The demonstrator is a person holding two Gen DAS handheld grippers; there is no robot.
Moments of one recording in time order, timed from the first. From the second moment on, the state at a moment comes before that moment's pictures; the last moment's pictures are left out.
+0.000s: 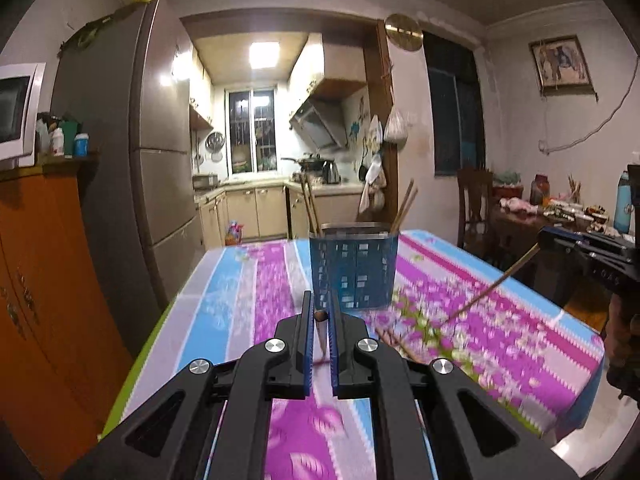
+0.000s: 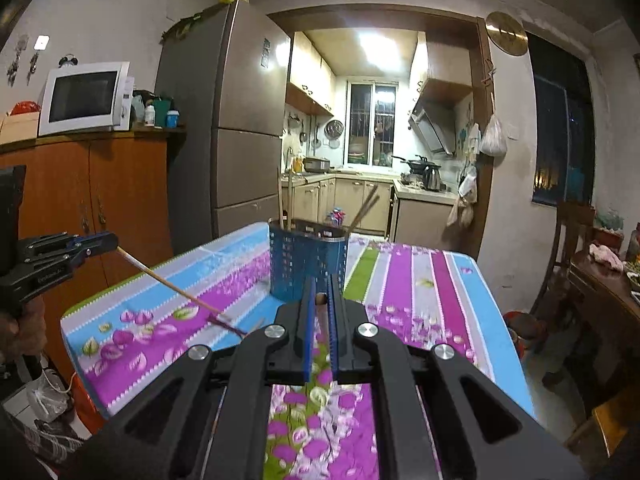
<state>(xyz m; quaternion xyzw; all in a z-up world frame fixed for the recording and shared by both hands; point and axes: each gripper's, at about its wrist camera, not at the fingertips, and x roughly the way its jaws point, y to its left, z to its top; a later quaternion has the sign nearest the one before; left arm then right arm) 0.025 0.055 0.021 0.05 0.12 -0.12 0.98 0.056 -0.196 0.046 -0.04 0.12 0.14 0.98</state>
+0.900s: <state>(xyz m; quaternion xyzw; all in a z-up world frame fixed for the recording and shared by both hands) 0.078 0.048 0.062 0.03 0.14 -0.13 0.98 0.091 -0.202 0.100 -0.03 0.08 0.19 0.98</state>
